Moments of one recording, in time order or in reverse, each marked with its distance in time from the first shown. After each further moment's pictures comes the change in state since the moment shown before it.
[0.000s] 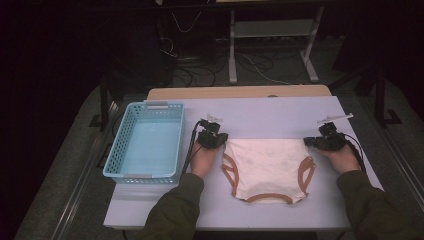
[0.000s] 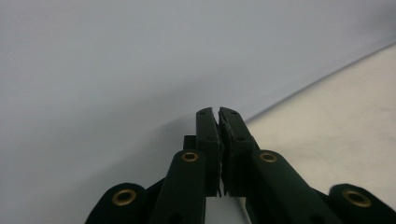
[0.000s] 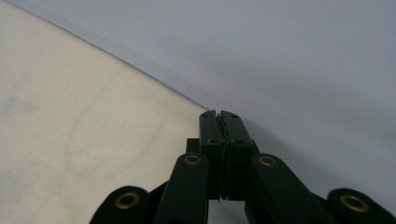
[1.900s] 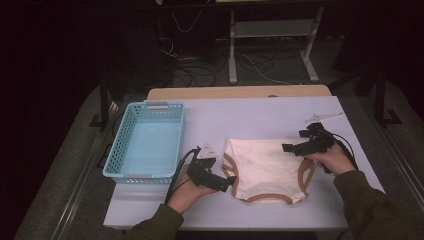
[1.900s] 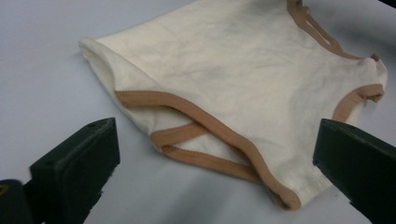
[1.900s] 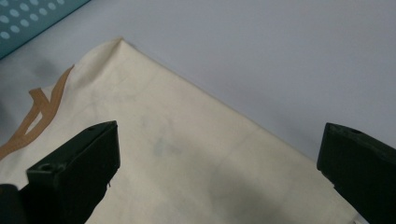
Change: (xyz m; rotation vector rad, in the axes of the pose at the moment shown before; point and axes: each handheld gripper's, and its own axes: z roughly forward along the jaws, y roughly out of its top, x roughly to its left) left arm -0.052 -0.064 -0.095 -0.014 -0.268 0.165; right arm 0.061 0.023 -0.018 -0.110 0.182 -0.060
